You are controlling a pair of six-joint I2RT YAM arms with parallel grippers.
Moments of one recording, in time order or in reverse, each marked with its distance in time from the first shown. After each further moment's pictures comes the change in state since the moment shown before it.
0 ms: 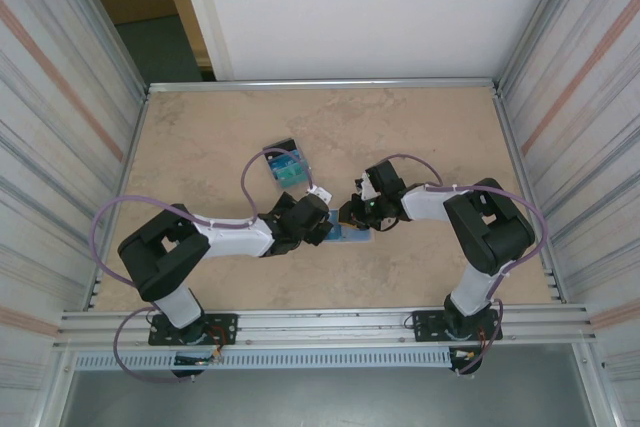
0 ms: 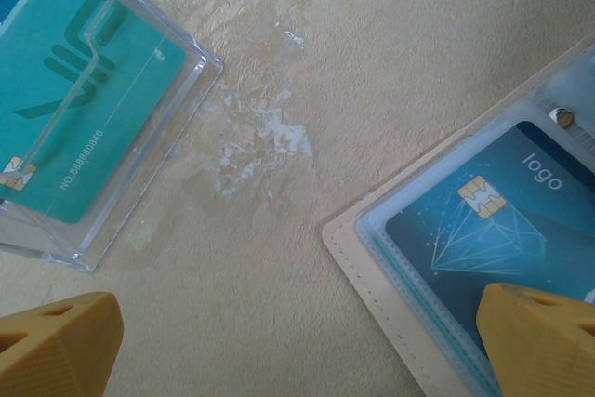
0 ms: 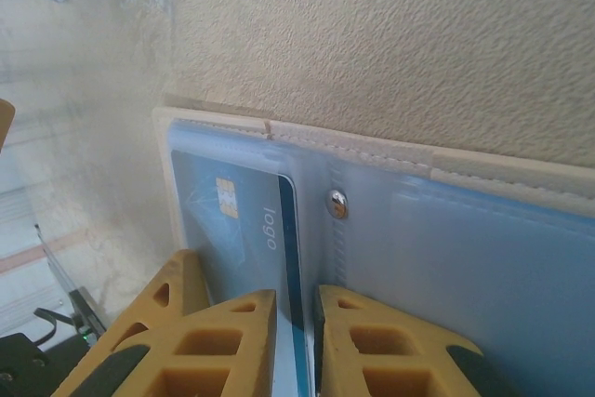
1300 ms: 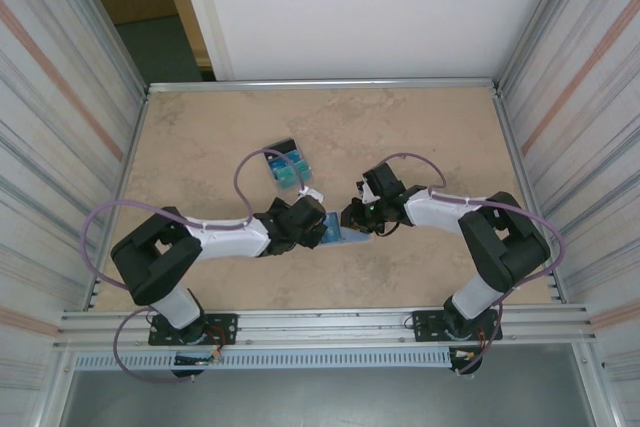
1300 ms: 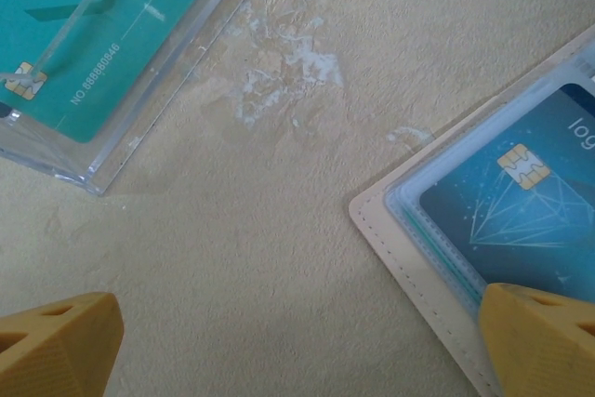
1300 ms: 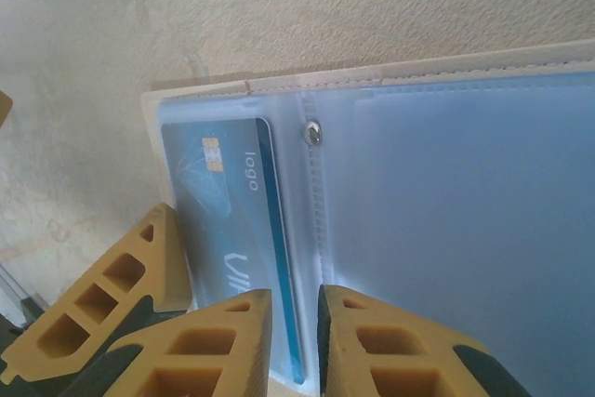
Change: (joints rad) left arm 0.008 -0.038 -0.001 -0.127 0.012 -0.117; right arm 0.057 -0.121 -0.010 -0.141 0.138 -0.004
